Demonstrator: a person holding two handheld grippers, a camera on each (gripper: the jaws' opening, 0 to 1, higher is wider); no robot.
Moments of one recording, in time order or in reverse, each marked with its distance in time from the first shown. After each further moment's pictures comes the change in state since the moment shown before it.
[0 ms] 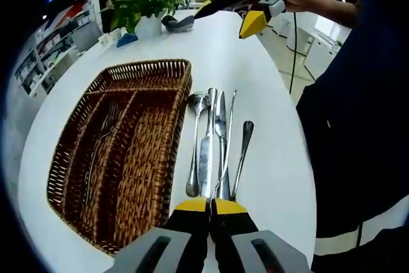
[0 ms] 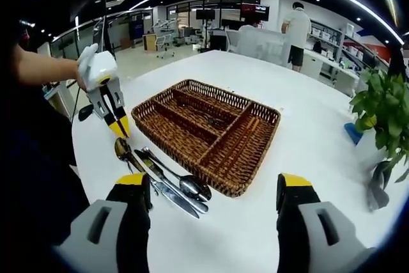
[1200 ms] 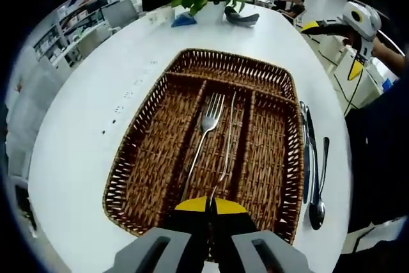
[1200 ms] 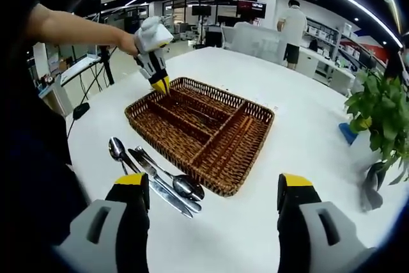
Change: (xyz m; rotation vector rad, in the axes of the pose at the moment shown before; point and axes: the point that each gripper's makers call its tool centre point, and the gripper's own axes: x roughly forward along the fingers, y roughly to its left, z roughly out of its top) left arm -0.013 0.173 -0.001 -0.153 0.107 0.114; right arm 0.001 -0.009 0.004 -0.009 0.036 -0.039
